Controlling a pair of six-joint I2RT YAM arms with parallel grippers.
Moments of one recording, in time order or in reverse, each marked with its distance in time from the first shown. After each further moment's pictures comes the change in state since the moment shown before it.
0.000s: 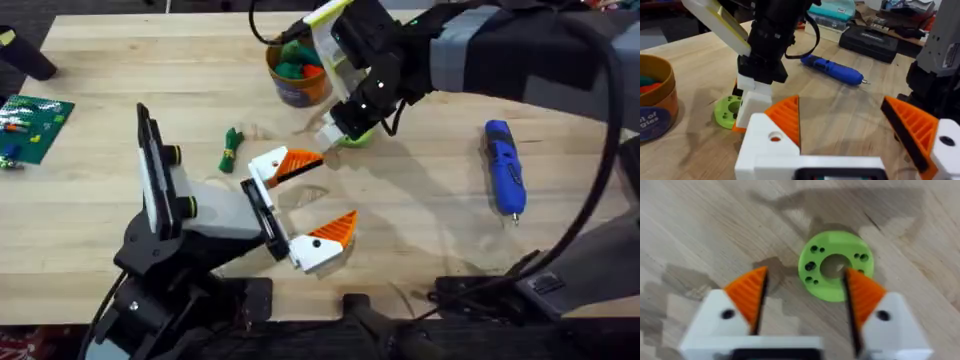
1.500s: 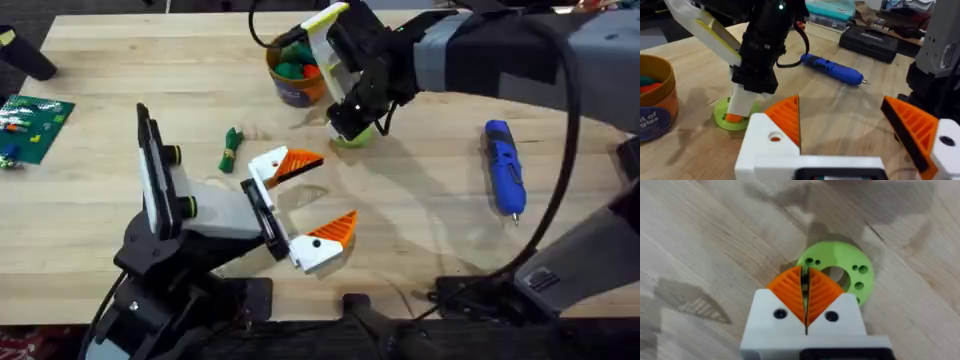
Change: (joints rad) left arm 0.000 0.000 0.000 0.000 0.000 0.000; right arm -0.005 0.069 0.016 0.040 -0.014 0.006
